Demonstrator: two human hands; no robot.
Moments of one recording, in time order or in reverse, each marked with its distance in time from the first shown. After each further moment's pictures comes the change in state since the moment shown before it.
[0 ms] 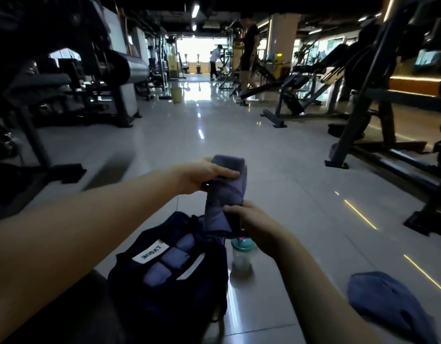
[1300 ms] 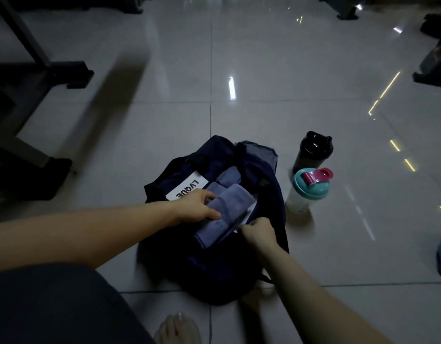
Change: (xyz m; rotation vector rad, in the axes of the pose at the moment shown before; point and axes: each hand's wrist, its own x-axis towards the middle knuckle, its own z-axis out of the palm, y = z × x) left_hand 0.020 -0.347 -0.079 0.324 -0.117 -0.375; right_hand 0.145 0.267 0.118 -0.394 0.241 0.569
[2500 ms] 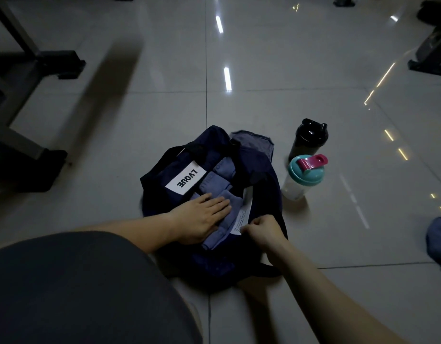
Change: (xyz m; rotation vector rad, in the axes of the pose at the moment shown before) left_hand -0.006 -0.039 0.045 1.240 -0.048 0.640; right_hand -0.022 0.027 -0.016 -0.022 -0.085 -0.023
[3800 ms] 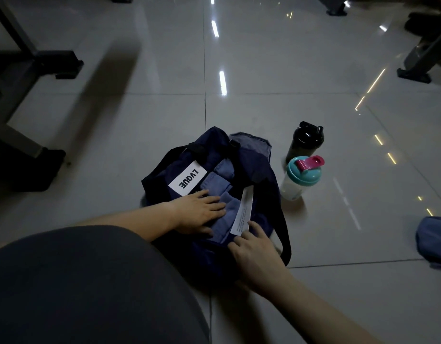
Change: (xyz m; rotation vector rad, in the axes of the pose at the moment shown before) left_hand 0.000 -0.016 -0.017 0.064 -0.157 0.073; right_hand -0.055 0.023 0.021 -1.140 0.230 -1.081
